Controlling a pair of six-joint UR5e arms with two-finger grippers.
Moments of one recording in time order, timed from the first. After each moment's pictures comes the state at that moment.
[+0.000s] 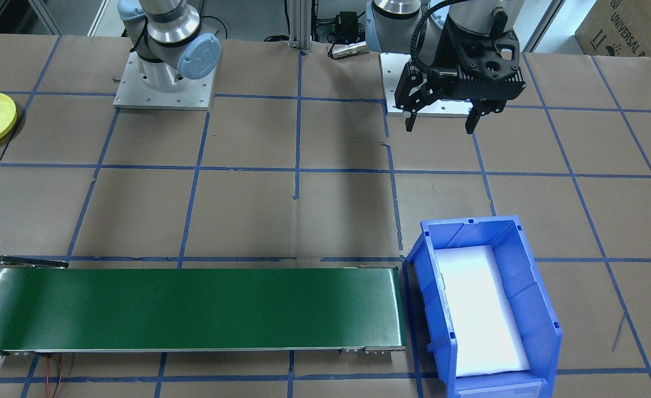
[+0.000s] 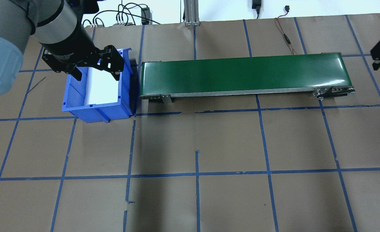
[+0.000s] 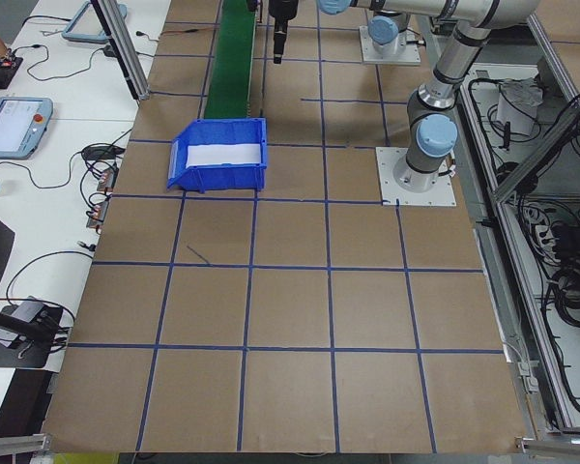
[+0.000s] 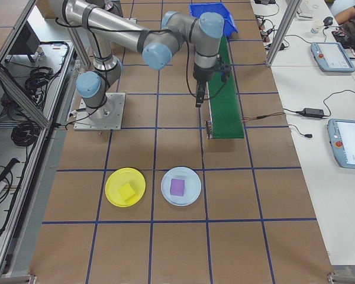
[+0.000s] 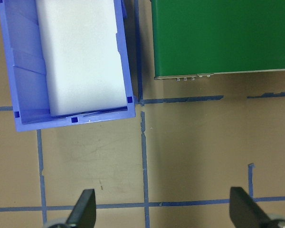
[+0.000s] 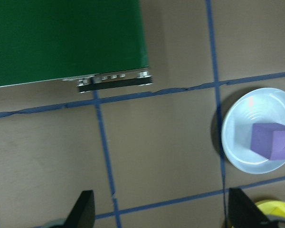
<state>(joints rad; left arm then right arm) -1.63 -1.51 -1.58 -1.52 1.59 -0.02 1.19 -1.52 1.54 -1.59 -1.69 -0.27</state>
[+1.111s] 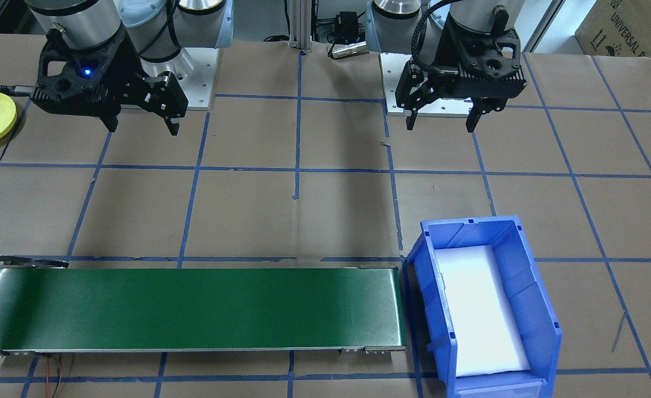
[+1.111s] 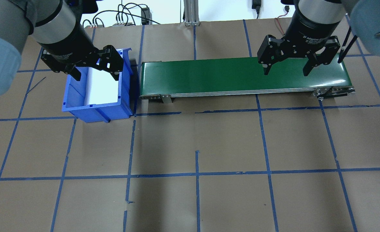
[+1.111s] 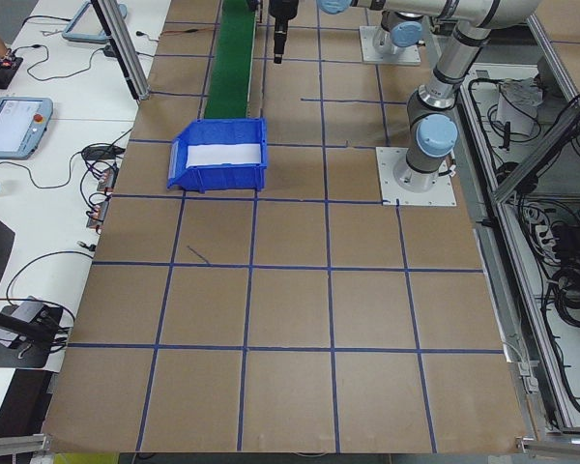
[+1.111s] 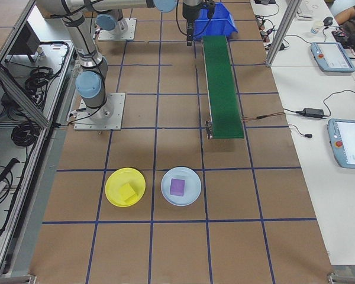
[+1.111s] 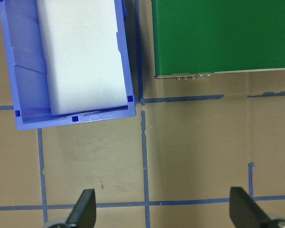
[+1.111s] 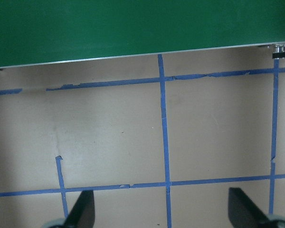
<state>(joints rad) -1.63 -1.51 -1.58 -1.52 1.59 -0.02 1.59 -1.57 1.52 -1.49 -1.54 0.08</state>
